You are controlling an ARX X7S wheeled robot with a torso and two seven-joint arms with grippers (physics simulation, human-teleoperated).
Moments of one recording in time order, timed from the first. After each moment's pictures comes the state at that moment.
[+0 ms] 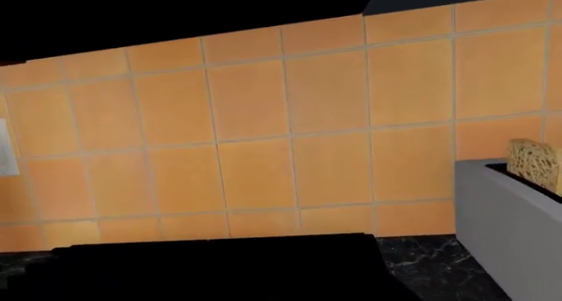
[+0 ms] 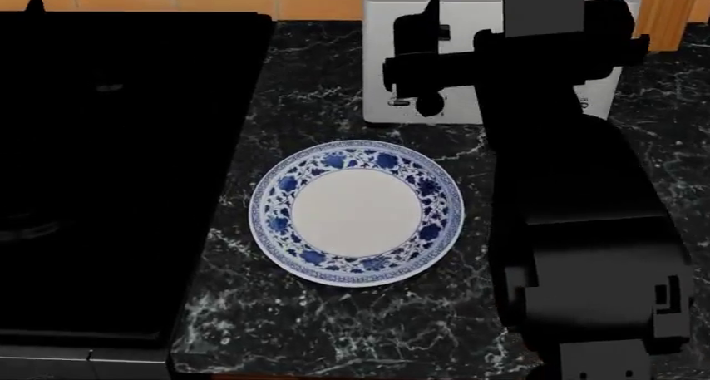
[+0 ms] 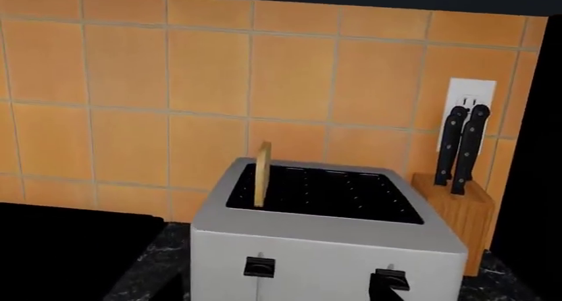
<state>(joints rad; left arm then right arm) -0.99 -0.27 0.05 0.13 -0.15 -0.95 -0.06 1.07 0.14 -0.10 0.12 0.16 0.83 0.00</state>
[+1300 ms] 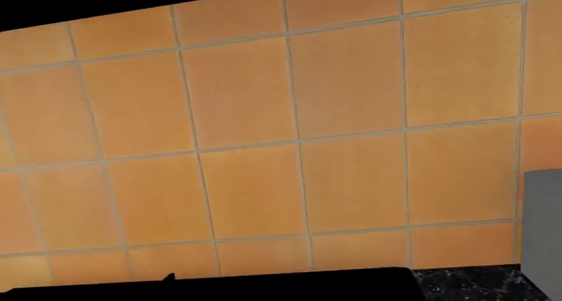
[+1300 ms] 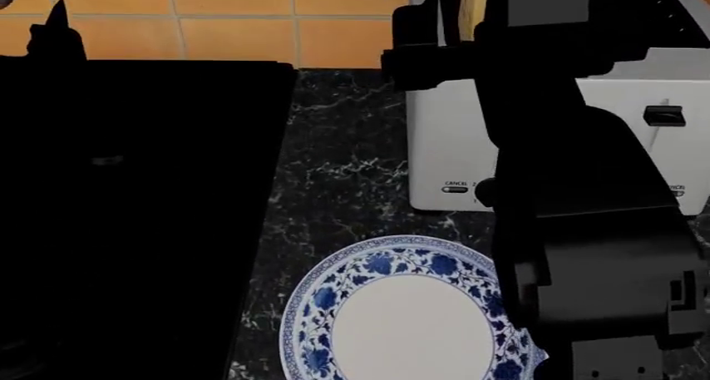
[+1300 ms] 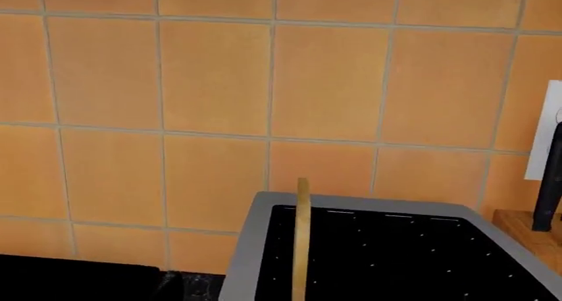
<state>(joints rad) -1.00 -0.26 0.08 0.12 -0.18 -0.97 -0.07 1.09 0.15 -0.11 0.08 0.21 0.88 0.04</state>
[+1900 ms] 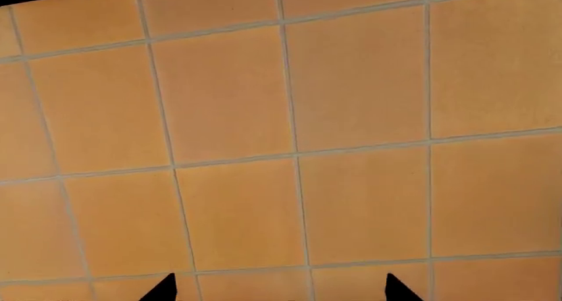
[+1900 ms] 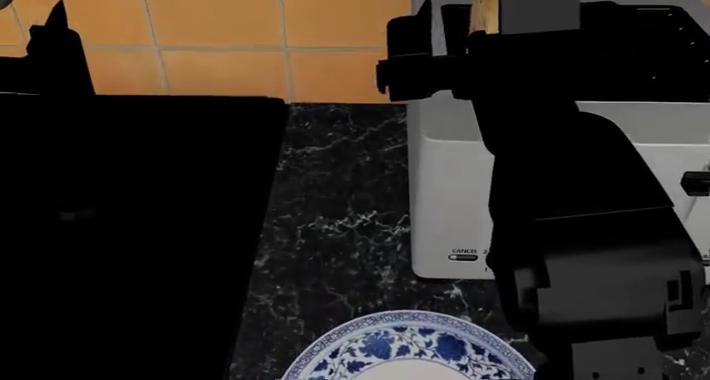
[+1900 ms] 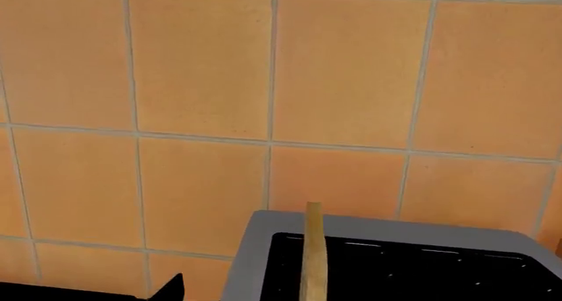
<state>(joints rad) -1.00 -0.27 0.08 0.13 -0.19 -0.98 -0.07 1.09 0.16 -0.13 0.09 0.24 0.89 0.04</state>
